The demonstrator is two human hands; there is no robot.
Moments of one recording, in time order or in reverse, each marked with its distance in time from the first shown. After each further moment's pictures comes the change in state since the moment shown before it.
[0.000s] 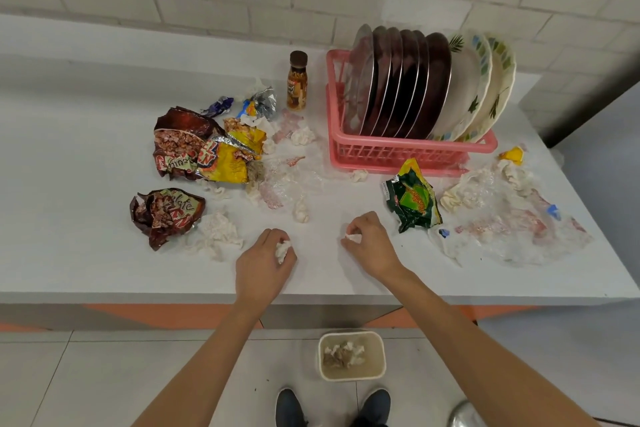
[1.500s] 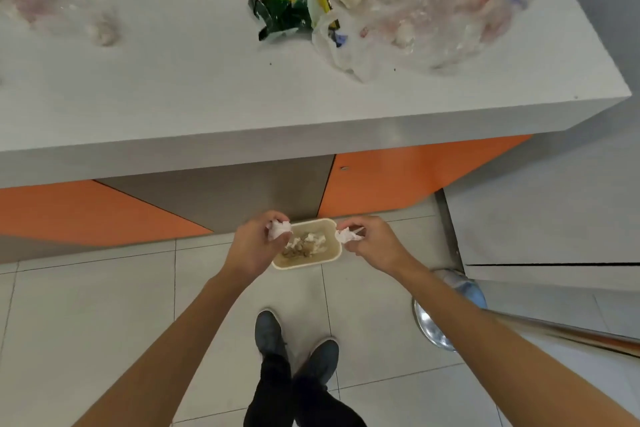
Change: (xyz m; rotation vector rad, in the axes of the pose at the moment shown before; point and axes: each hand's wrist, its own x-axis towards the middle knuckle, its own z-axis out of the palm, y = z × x) left_hand -0.184 0.061 0.208 -0.175 -0.569 -0.277; right_hand -0.197 0.281 0.025 0.374 -0.216 0.386
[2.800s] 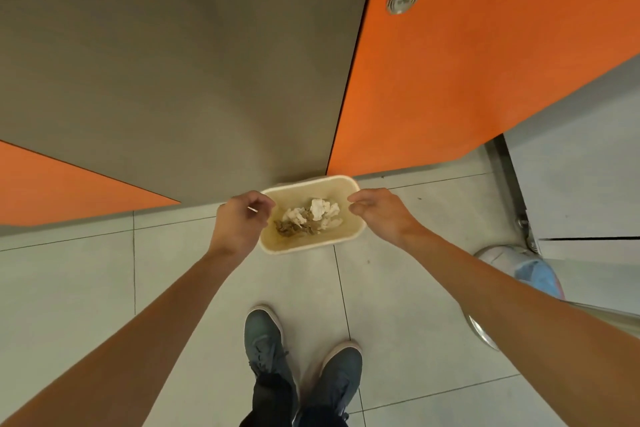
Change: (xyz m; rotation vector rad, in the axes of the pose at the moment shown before) left_hand 0.112 -0.220 0.159 -0.117 0.049 -0.210; right_hand 0.172 0.213 0.100 -0.054 -0.007 0.183
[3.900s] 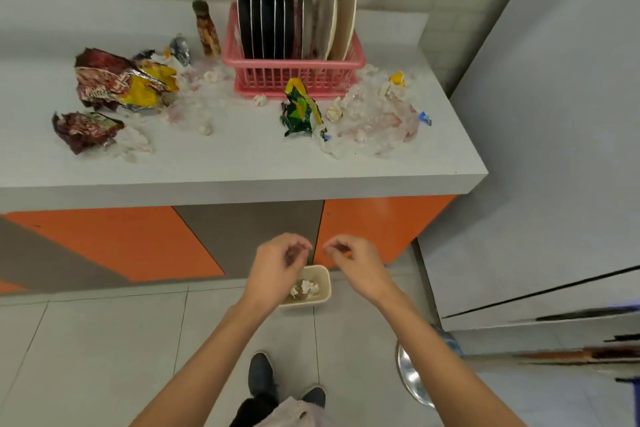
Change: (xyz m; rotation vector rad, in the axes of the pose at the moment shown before) left_hand -0.362 0.342 -0.198 0.000 0.129 0.521; right_hand -0.418 -0.263 -0.146 -0.059 0.174 -0.555
